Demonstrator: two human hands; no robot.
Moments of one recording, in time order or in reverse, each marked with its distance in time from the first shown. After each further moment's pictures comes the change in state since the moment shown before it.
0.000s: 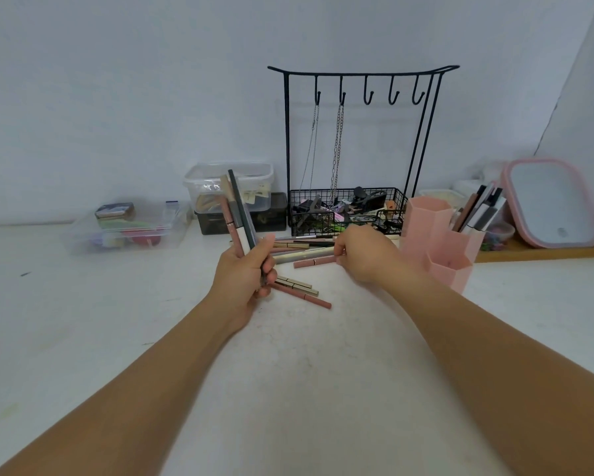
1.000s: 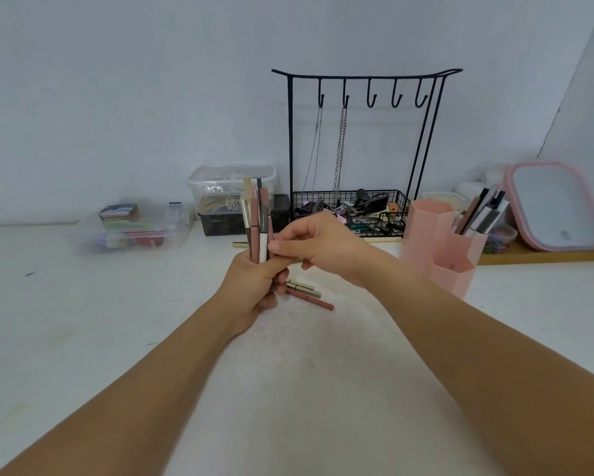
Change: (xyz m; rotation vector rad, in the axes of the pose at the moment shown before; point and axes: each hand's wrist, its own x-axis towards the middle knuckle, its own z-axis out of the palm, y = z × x) left_hand -0.005 0.001 0.002 0.148 -0.114 0.001; right_hand -0.023 -0.073 -0.032 0.947 -0.175 -0.116
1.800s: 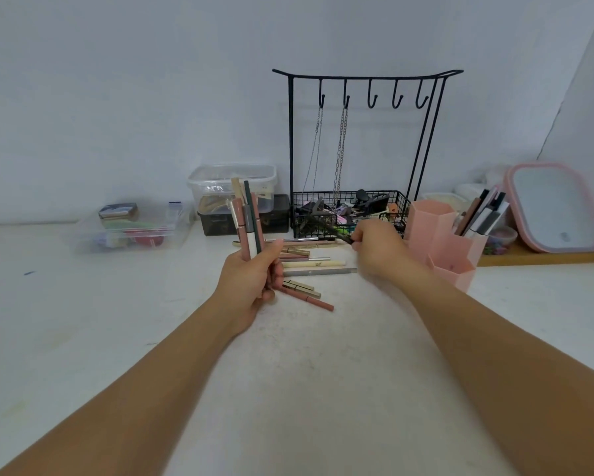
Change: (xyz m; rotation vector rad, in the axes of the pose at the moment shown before) left_hand 0.003 0.001 0.000 -0.101 0.119 -0.054; right_hand 0.018 0.070 -0.060 -0.799 0.364 0.213
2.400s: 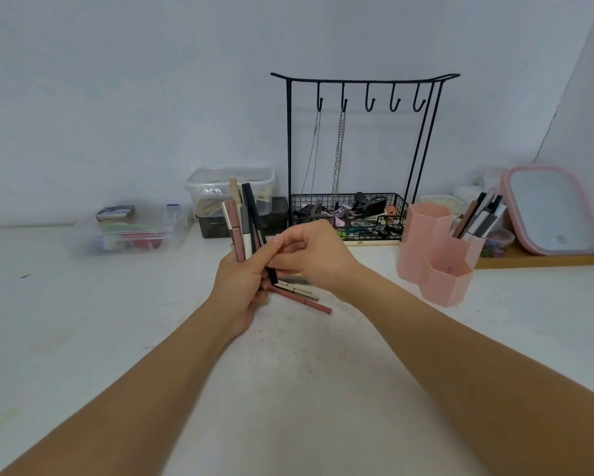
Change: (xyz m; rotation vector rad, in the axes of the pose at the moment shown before) left_hand 0.001 0.000 0.000 -0.050 0.031 0.075; right_hand -0.055 -0.088 -0.002 0.956 -0.295 -0.190
